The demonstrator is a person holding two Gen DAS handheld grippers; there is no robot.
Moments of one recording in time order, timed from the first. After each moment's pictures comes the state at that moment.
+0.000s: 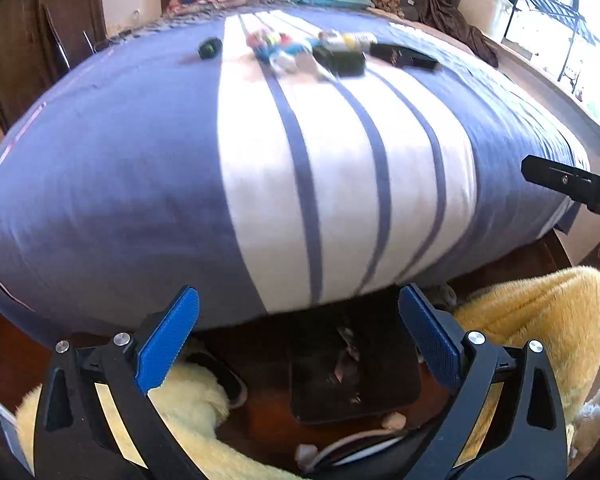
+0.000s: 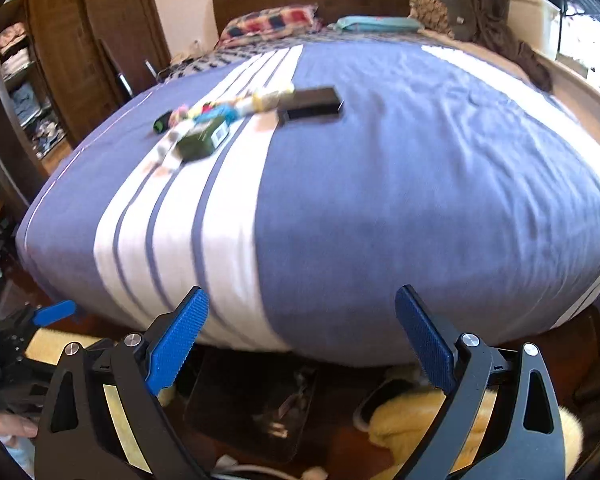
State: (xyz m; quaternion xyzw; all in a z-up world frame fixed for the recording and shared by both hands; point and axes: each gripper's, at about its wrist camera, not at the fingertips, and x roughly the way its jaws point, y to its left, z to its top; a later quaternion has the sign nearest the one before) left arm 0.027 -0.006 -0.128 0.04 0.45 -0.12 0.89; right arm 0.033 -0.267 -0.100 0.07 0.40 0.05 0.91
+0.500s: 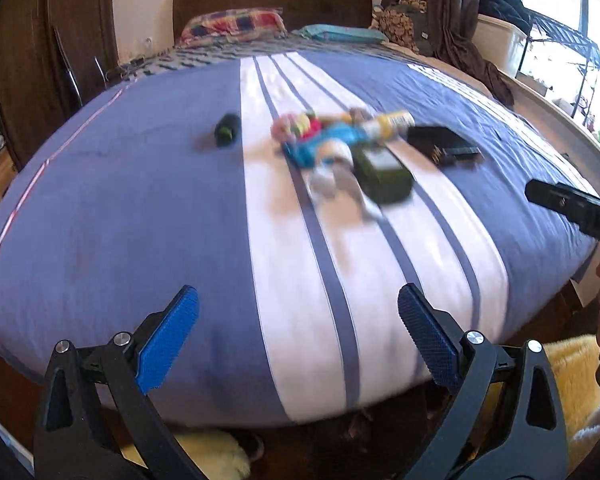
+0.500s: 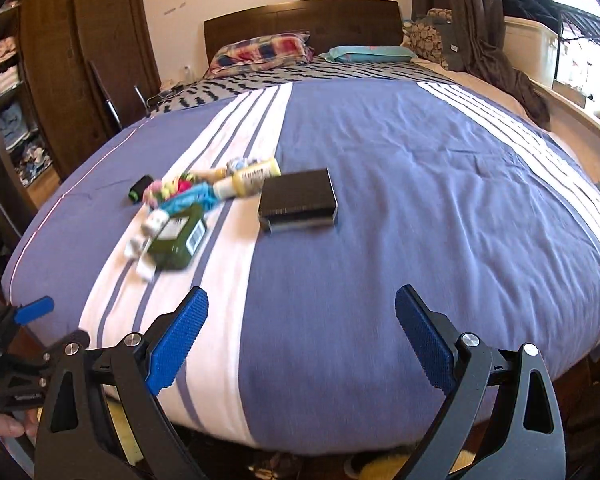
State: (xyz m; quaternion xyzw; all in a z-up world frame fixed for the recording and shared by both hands) left arm 0.120 0.001 -0.083 0.04 0.40 -0.10 0.91; right arm 0.123 -0.268 -0.061 0.06 0.37 0.03 0.93
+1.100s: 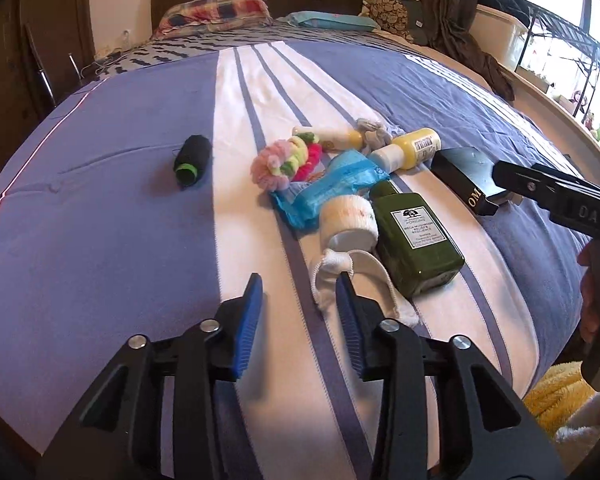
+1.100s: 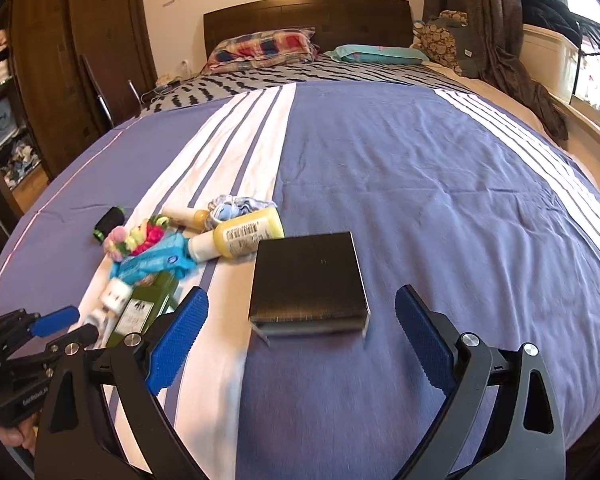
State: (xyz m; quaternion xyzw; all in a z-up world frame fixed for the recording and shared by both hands) left arm 0.211 -0.016 -0.096 0.04 0.42 -0.13 0.89; right arm 0.222 -0.252 -0.070 0.04 0.38 0.03 0.92
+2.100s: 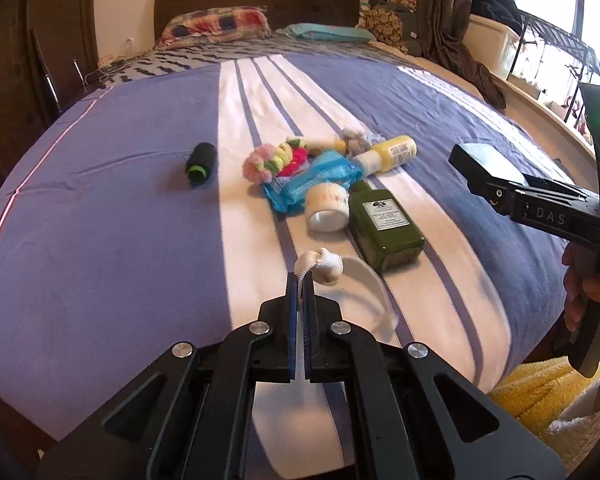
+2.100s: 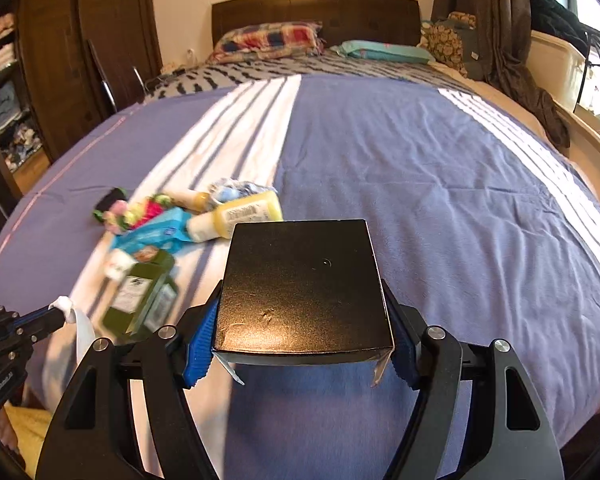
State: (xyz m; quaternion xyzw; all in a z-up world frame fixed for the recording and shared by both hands) left arm 0.165 -0.010 -0.071 0.03 0.40 -0.13 0.91; right arm 0.190 -0.252 -0.061 0.02 0.37 0.04 0.93
